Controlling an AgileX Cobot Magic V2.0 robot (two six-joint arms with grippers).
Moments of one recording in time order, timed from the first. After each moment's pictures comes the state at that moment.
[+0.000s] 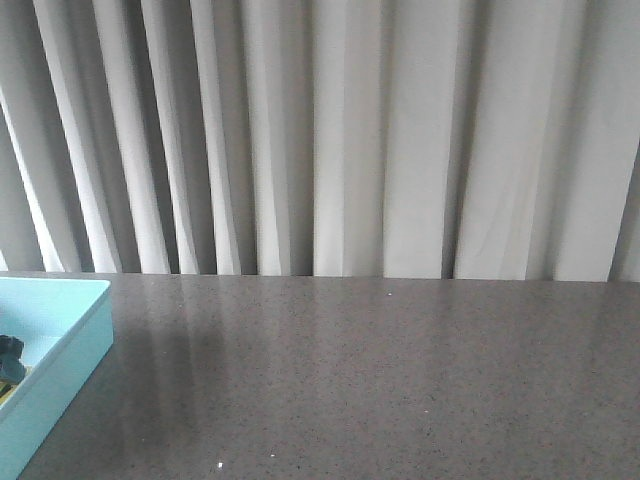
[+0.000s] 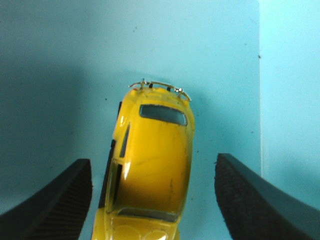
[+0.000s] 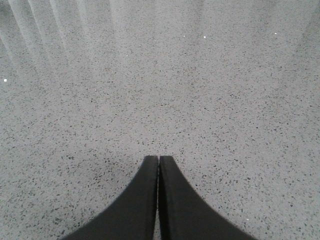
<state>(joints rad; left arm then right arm) 0.37 2.08 -1.73 -0.46 0.89 0.42 0.00 0.51 -0.39 0.28 0.48 -0.30</state>
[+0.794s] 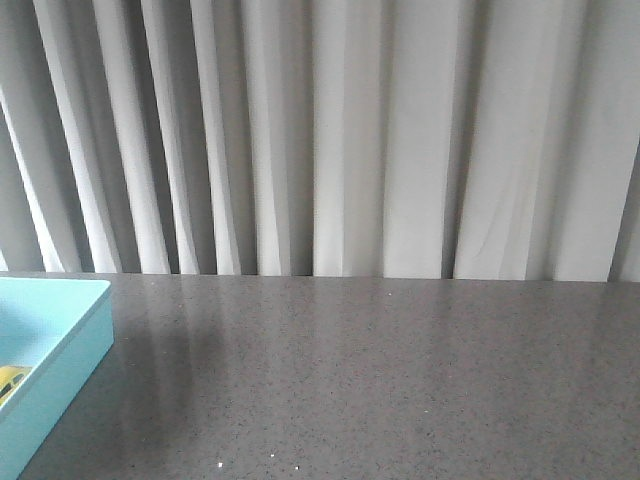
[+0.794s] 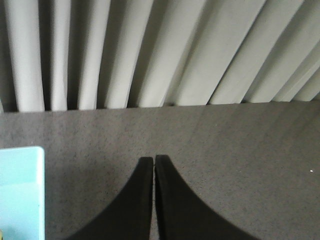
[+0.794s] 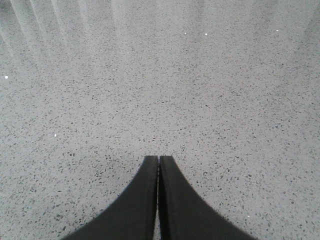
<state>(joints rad) 0.34 1.37 -1.82 -0.83 1.14 0.41 0.00 0.51 -0.39 0.28 0.49 -0.30</state>
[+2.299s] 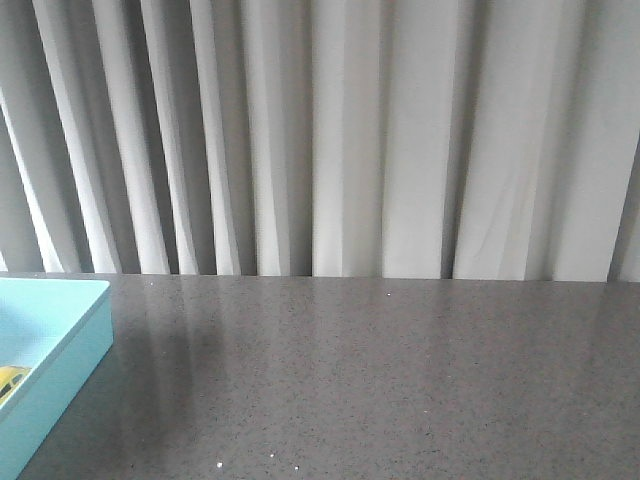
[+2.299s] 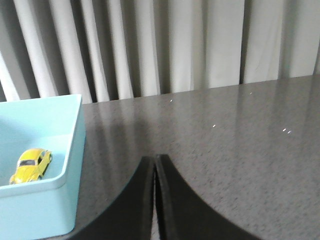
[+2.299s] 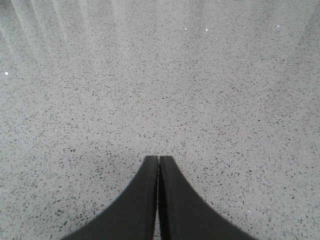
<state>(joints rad) 0.08 0.15 -0.37 -0.64 0.49 0.59 0.00 0.51 -0.39 0.28 0.50 -0.30</state>
